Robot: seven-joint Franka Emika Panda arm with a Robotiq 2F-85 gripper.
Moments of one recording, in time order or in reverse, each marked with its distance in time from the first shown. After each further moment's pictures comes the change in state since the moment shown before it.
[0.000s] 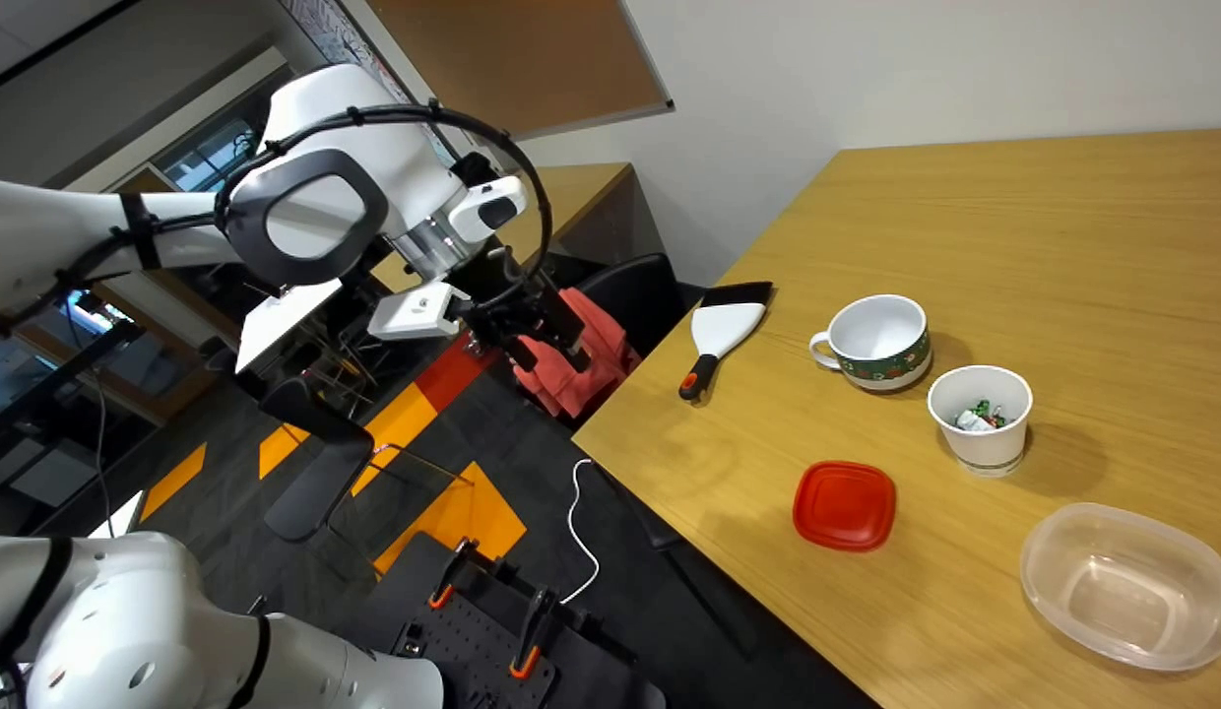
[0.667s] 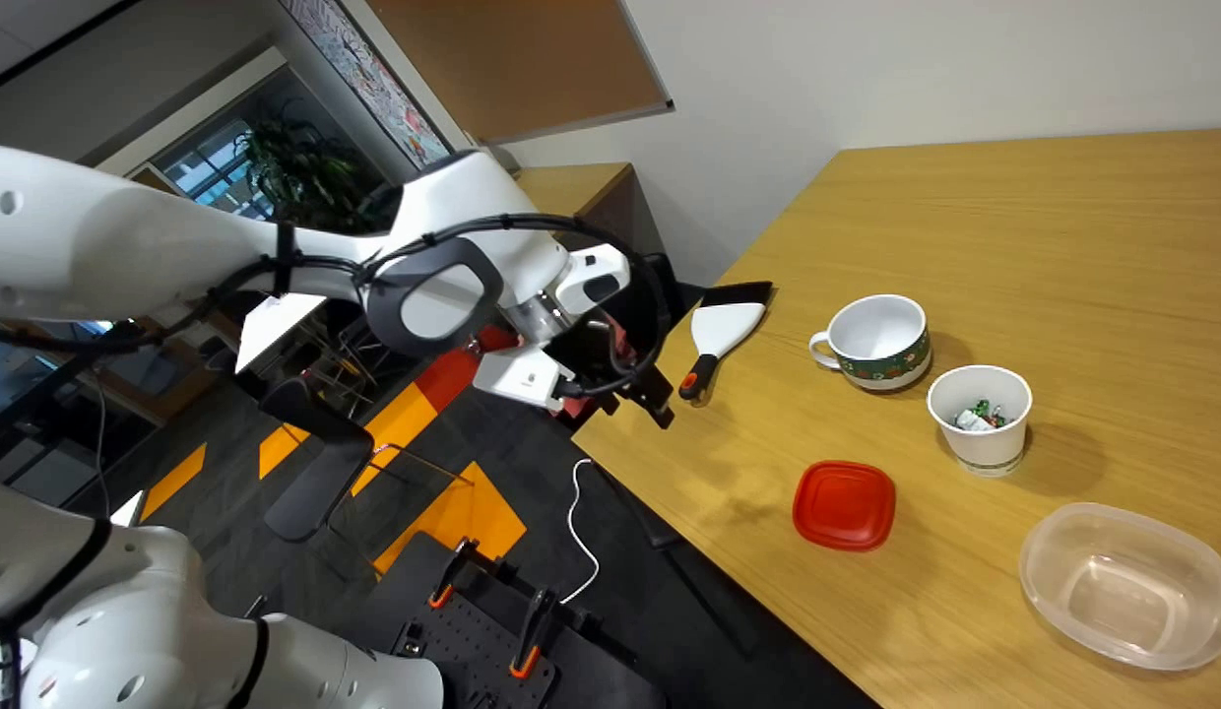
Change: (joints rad) arm -0.074 0.285 -0.030 0.005 0.061 0.282 -0.003
